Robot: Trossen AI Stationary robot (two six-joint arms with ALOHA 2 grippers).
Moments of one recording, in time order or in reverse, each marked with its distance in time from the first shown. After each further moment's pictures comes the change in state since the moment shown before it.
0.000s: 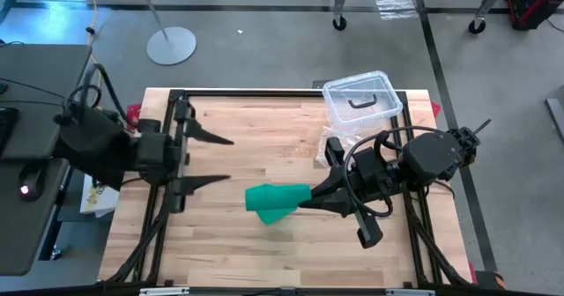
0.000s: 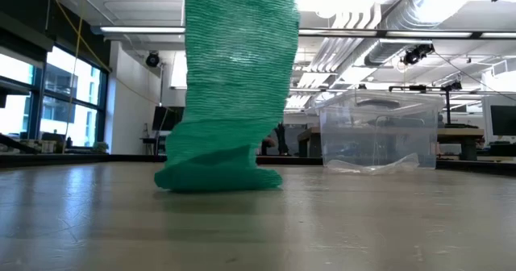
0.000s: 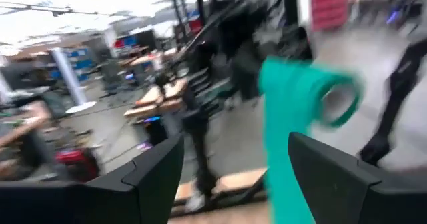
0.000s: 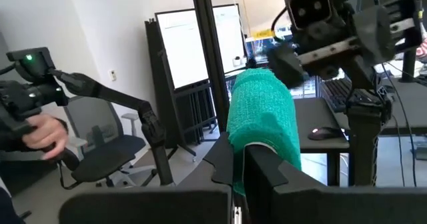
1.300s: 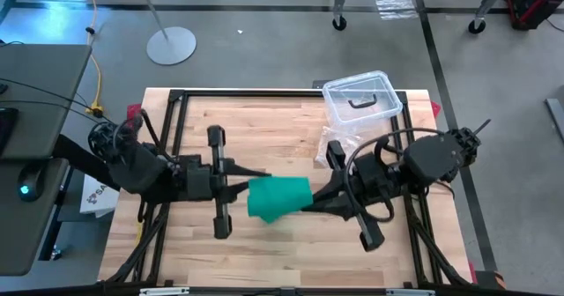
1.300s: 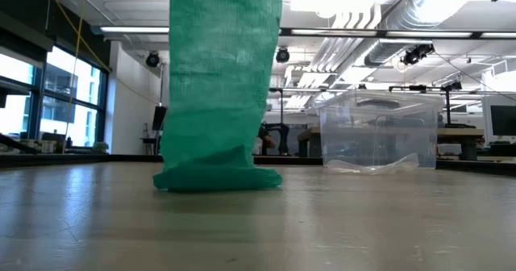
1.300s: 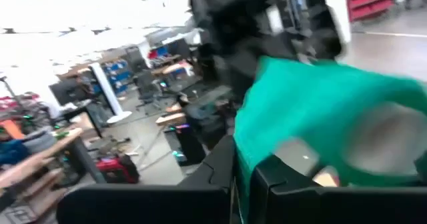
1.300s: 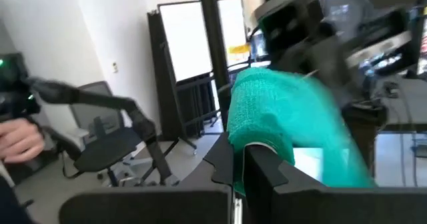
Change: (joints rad) left arm -0.001 0.166 -0.001 0.241 -0.152 0.177; right arm 0.013 -0.001 0.001 -0.029 -0.003 -0.009
